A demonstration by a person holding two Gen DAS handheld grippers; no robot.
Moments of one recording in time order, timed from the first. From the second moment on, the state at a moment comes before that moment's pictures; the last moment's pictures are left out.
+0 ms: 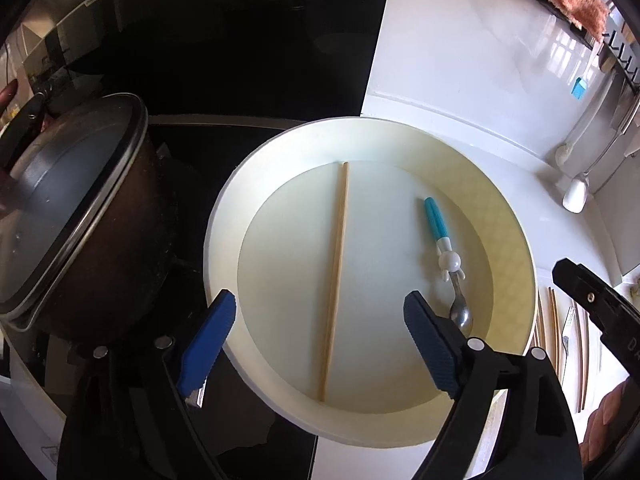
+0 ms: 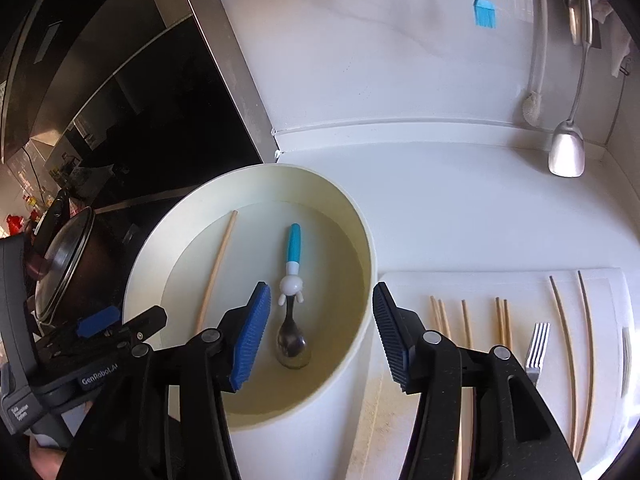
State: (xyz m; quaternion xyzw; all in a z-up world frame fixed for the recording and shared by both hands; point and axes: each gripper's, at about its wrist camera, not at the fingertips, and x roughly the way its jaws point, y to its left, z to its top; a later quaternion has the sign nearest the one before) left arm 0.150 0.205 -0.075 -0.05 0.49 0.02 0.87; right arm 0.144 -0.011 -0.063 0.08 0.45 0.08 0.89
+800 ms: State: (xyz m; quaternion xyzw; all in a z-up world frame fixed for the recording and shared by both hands) left arm 0.027 0.013 -0.068 -0.04 0.46 -0.01 0.89; right arm -0.052 -0.233 -0.091 0.12 0.45 -0.01 0.88
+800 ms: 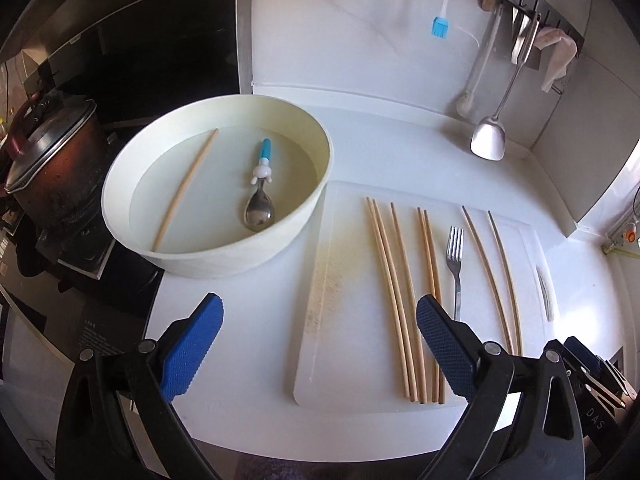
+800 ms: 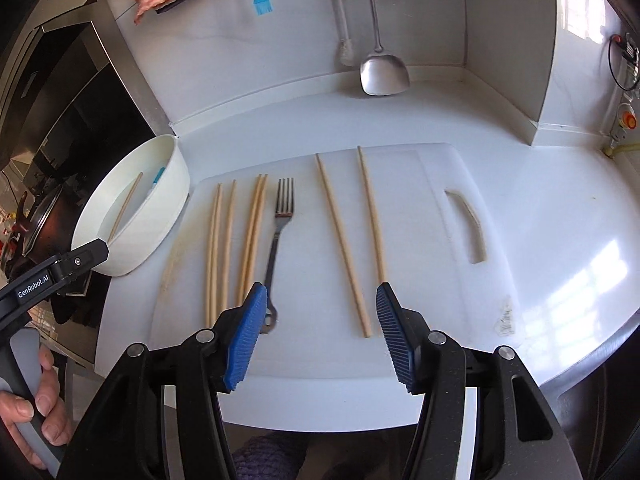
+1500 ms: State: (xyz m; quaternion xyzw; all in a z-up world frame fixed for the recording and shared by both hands) left arm 0.063 -0.010 -0.130 -0.02 0.47 0.00 0.88; right arm -0.009 -0.264 -0.125 0.09 0.45 -0.06 0.89
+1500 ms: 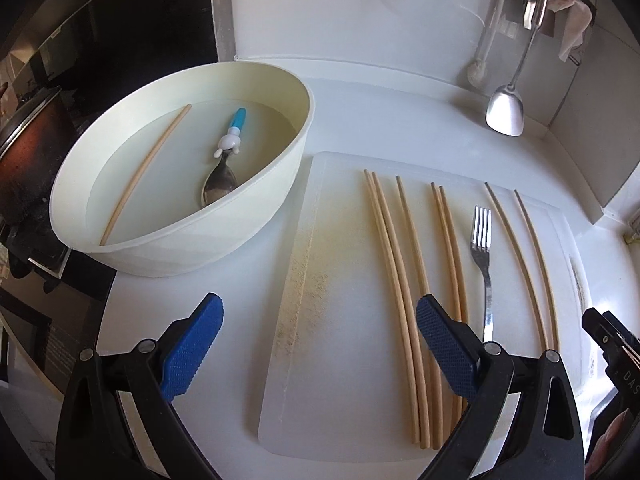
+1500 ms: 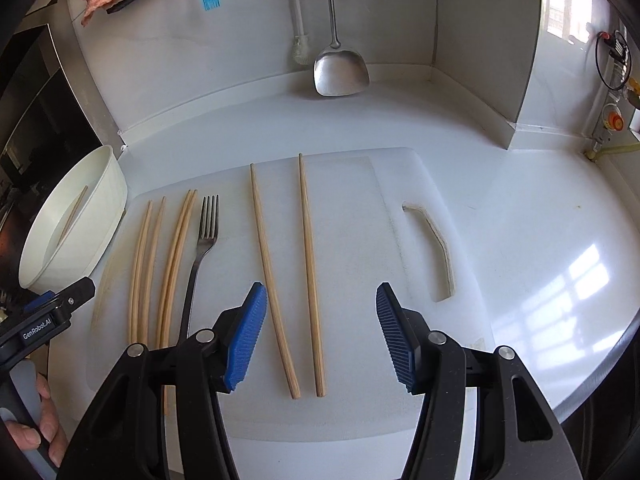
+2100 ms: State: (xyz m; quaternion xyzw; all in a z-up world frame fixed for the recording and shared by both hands) left arm 0.065 -0.026 -0.165 -0.04 0.46 0.04 0.89; right arm 0.026 -0.288 -0.153 0.10 0.43 -0.01 0.90
